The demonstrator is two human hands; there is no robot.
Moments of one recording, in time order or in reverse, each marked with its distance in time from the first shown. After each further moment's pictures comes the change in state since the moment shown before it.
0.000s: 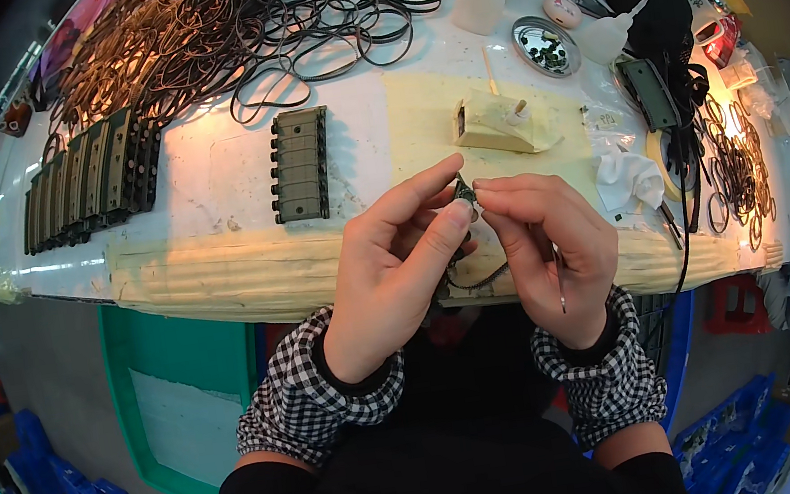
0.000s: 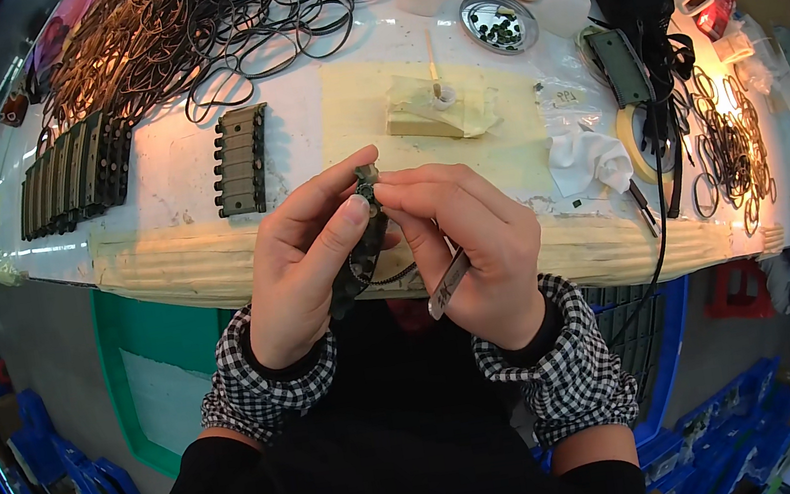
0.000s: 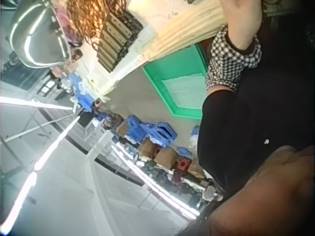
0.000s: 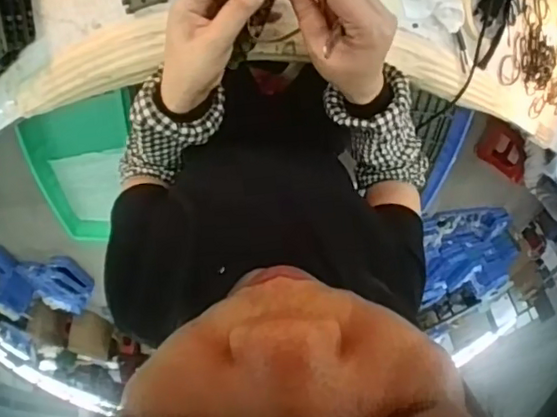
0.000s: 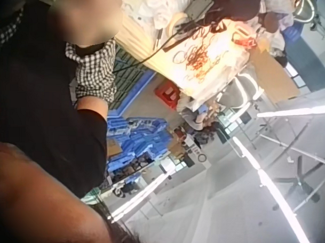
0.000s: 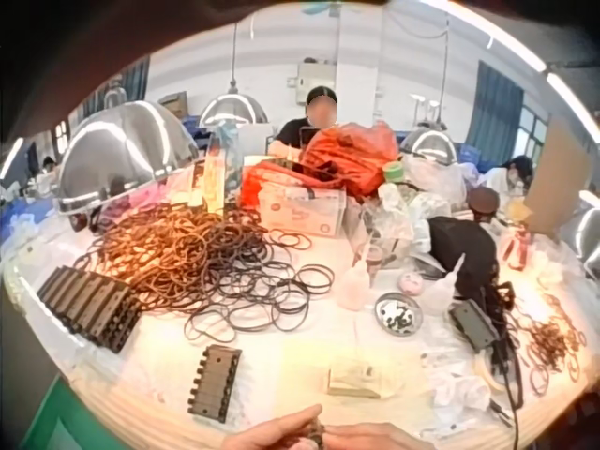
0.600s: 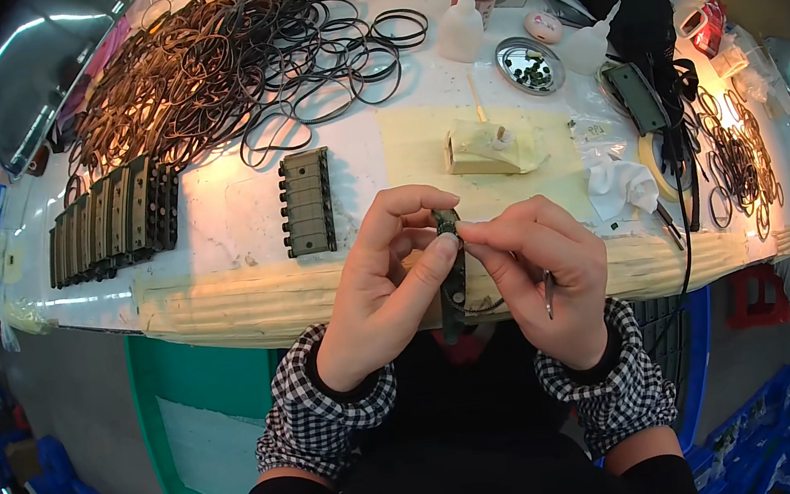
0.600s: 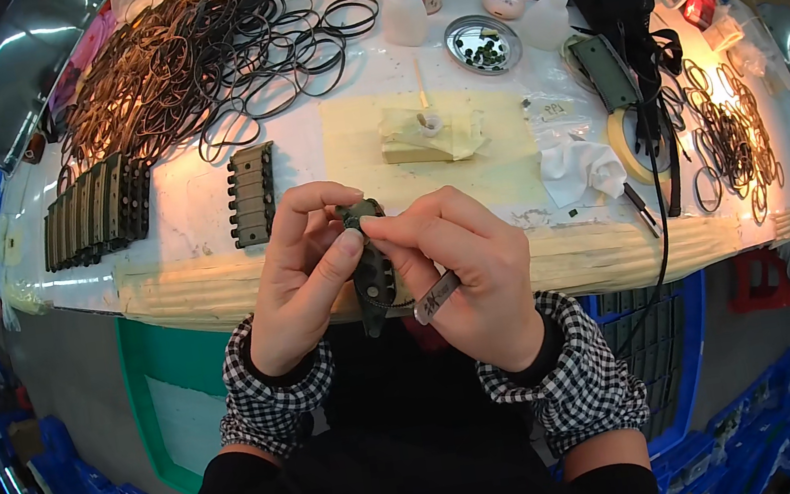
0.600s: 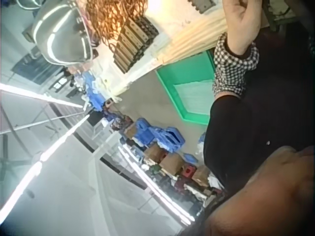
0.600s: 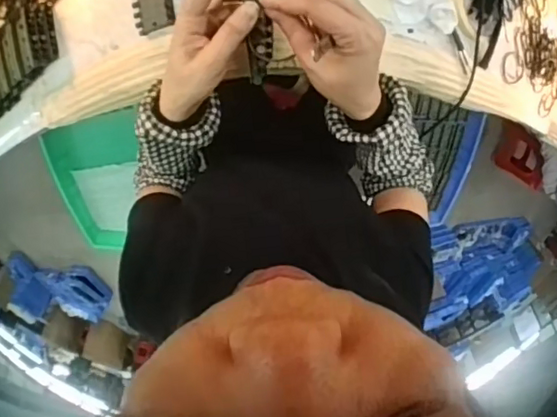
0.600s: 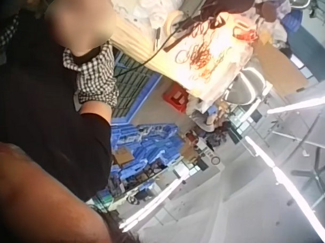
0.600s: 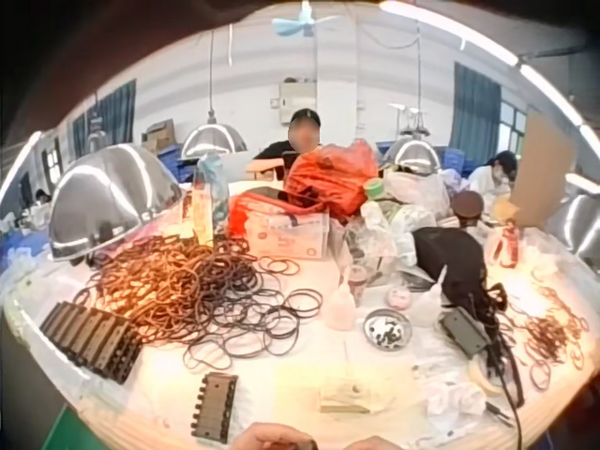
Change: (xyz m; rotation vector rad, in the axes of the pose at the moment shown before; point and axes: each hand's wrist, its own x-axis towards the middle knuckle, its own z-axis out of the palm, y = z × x) left_hand 0.006 0.007 -0.012 0.233 -0.146 0.145; right_hand -0.003 -0.012 -0.006 0.068 -0.017 0.086
